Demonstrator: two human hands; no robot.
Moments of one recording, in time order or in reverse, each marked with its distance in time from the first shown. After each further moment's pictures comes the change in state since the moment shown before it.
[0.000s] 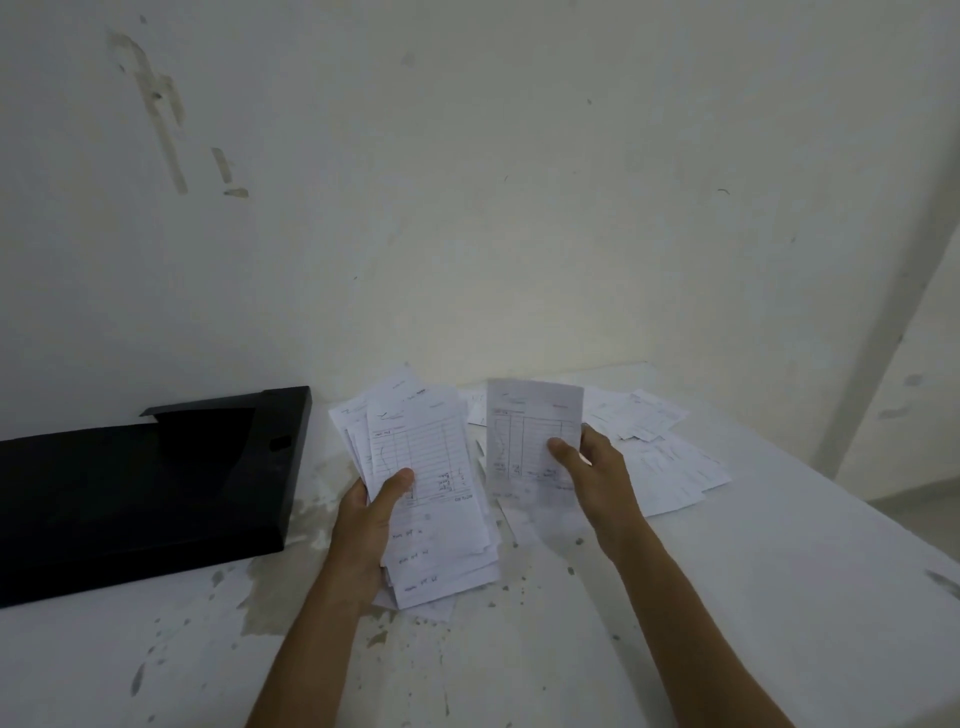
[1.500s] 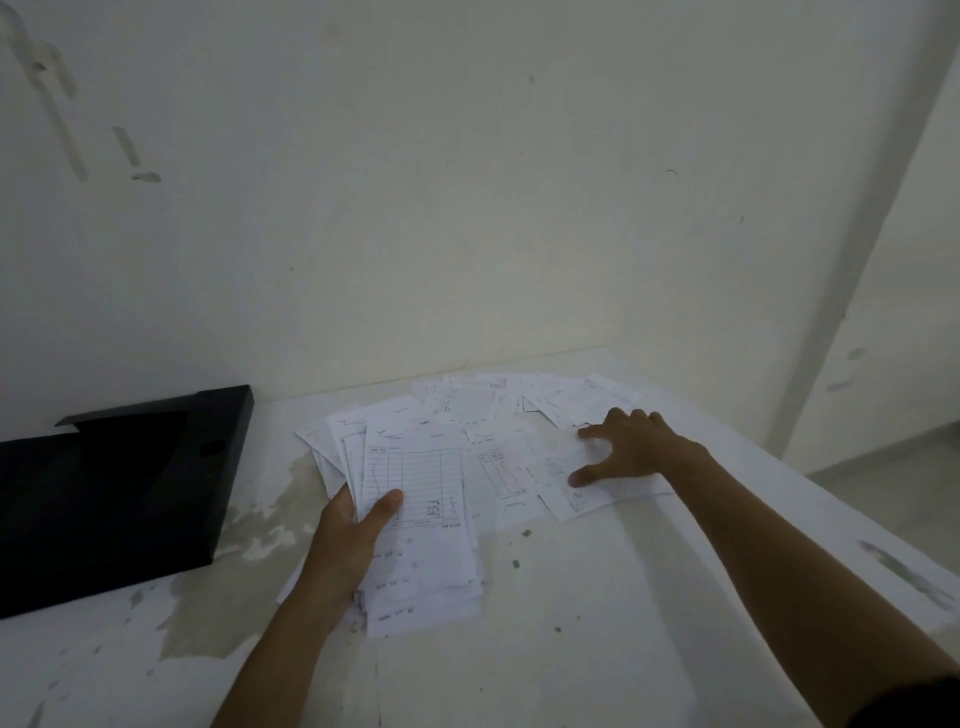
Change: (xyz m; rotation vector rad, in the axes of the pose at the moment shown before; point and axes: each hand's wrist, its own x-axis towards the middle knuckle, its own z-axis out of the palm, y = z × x) left_hand 0.001 -0.030 0.024 0.310 -0.097 0.075; right_hand 0.086 0.020 -0.132 -1.440 -0.511 0.159
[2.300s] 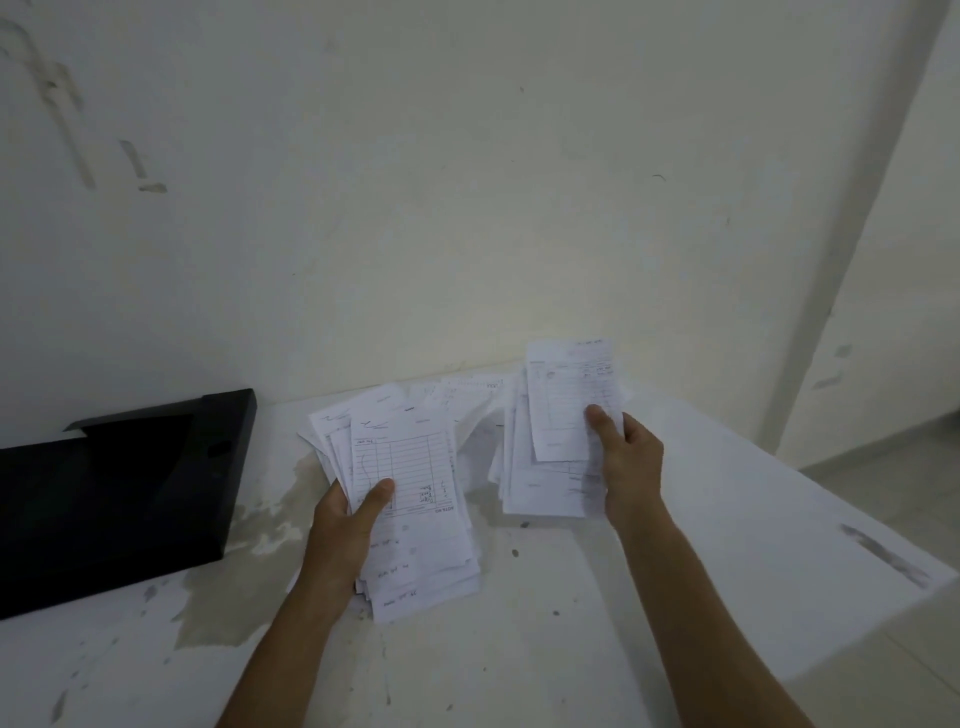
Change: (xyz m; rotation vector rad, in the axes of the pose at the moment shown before) left_hand -0.006 0.005 -0.005 -0.069 0.059 0.000; right_hand -0.070 -0.075 0.020 1.715 0.737 0.188
